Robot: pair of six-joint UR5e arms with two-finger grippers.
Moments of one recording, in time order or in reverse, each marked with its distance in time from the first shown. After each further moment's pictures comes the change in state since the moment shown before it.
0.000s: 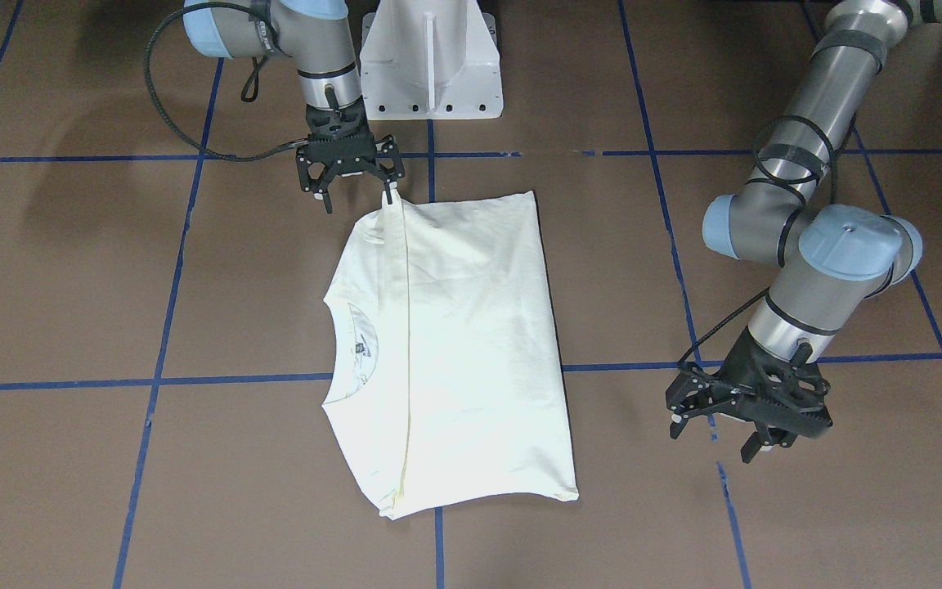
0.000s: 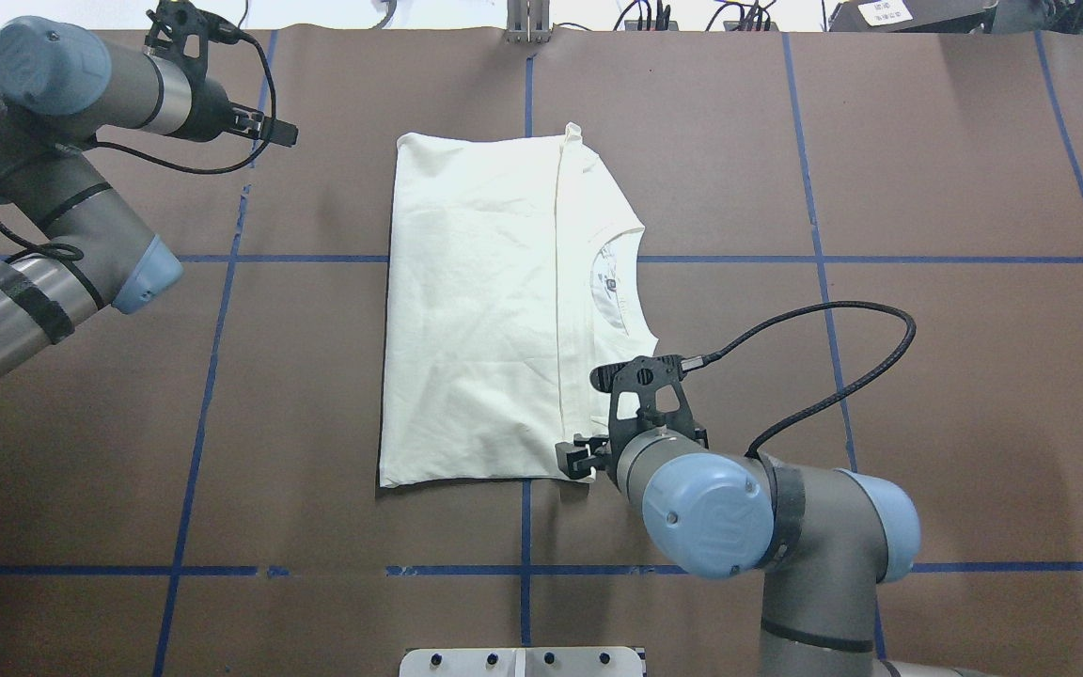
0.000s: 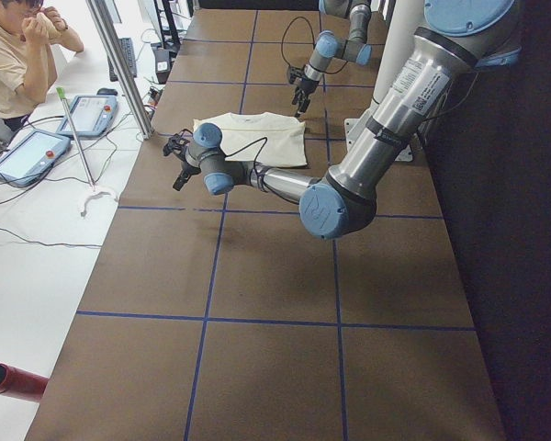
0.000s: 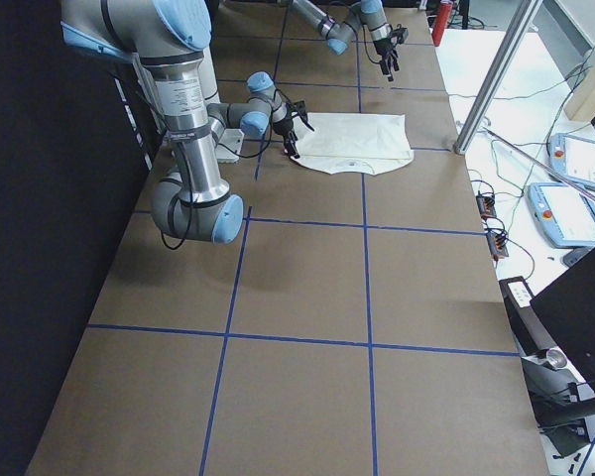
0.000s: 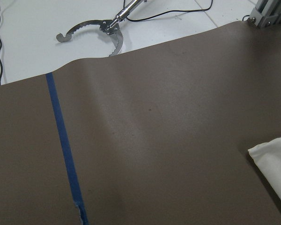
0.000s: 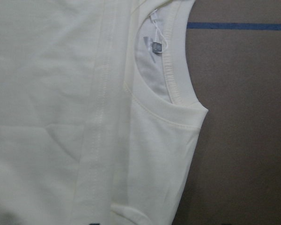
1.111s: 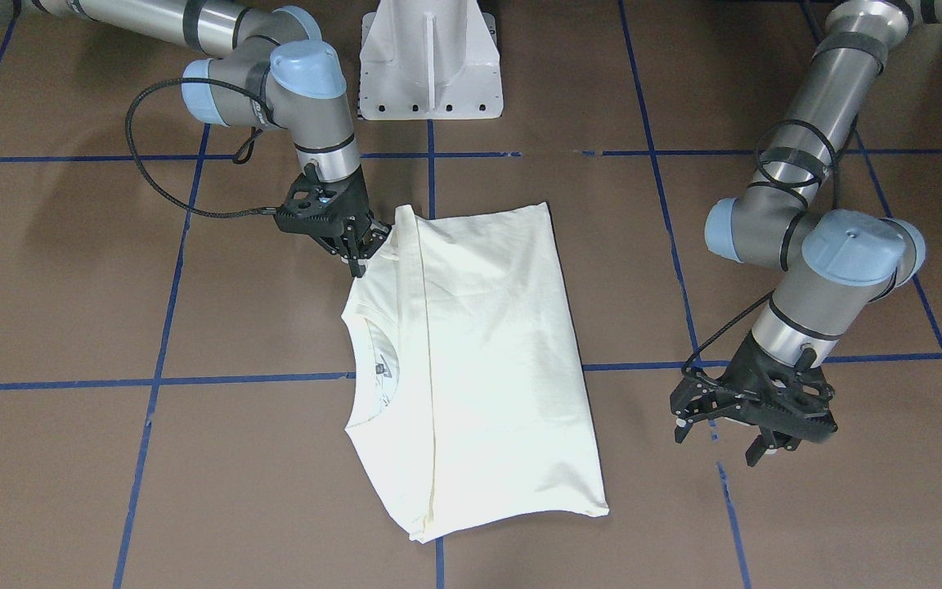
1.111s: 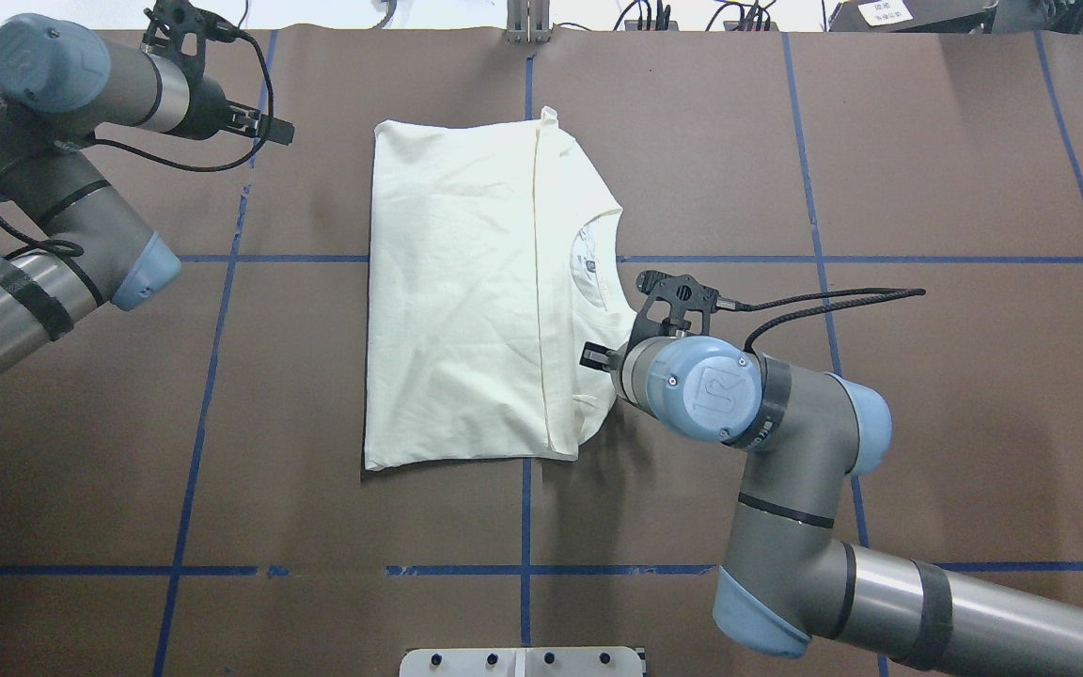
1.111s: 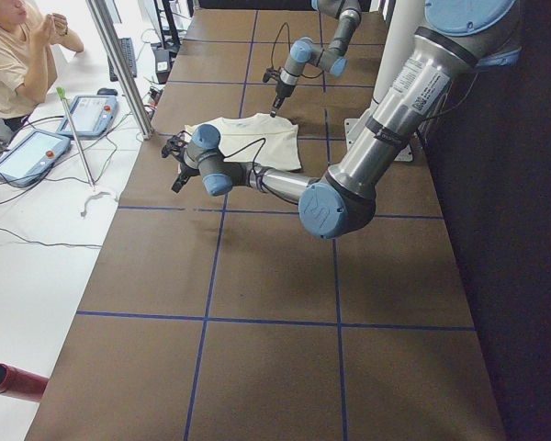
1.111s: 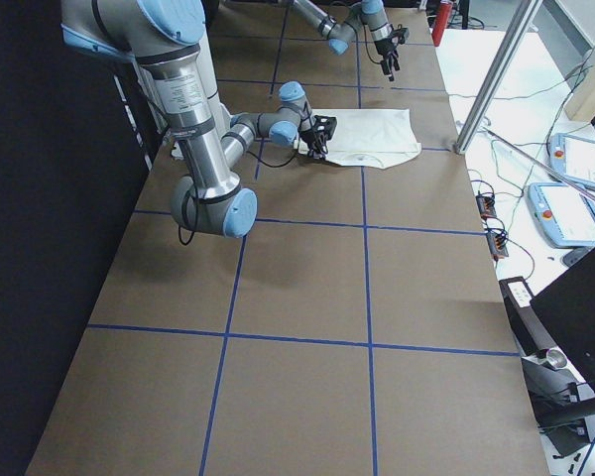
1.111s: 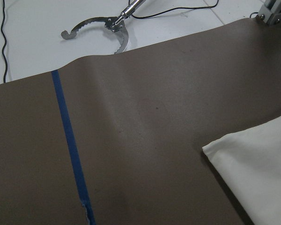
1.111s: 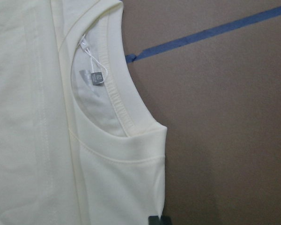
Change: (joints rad) left arm -0.006 -0.005 0.016 0.001 0.000 0.000; right arm 0.170 0.044 -0.176 0.137 0.143 0.363
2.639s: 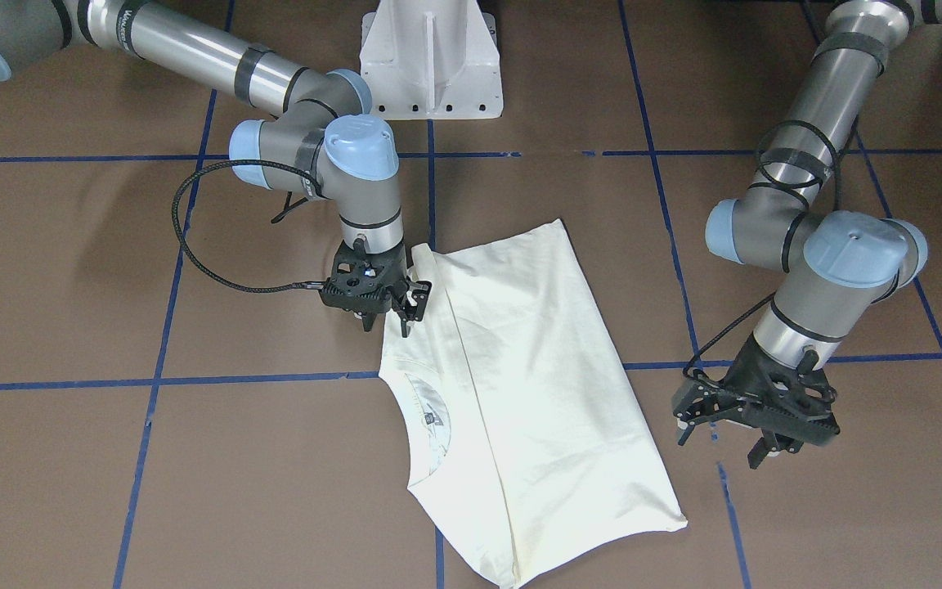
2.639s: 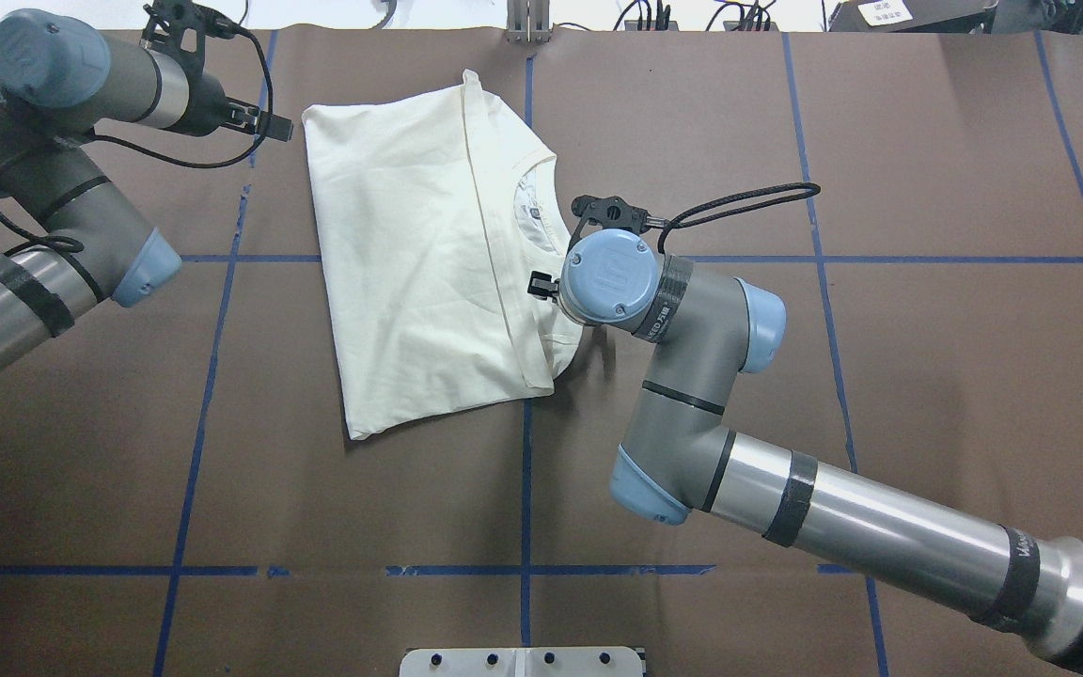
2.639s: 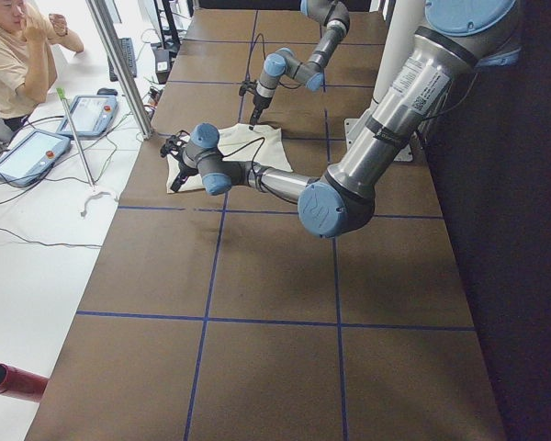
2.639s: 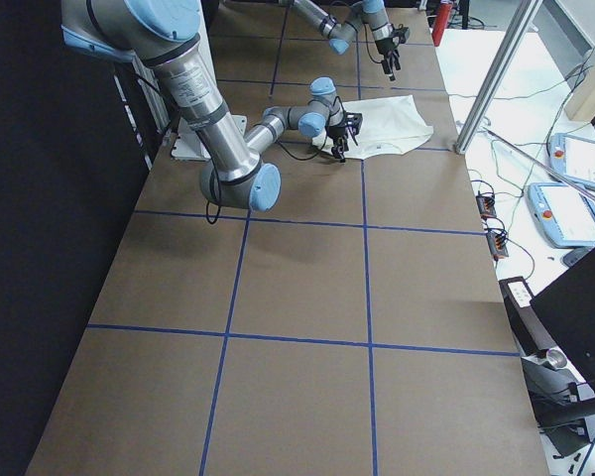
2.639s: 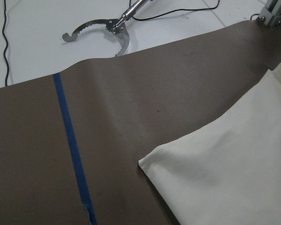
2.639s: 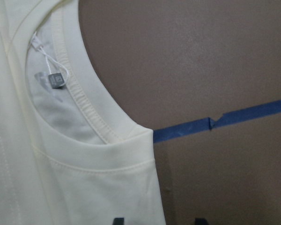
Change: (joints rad) left arm -0.004 -0.005 0.004 0.007 0.000 0.006; right arm 0.122 0.273 -0.356 0.012 0.113 -0.114
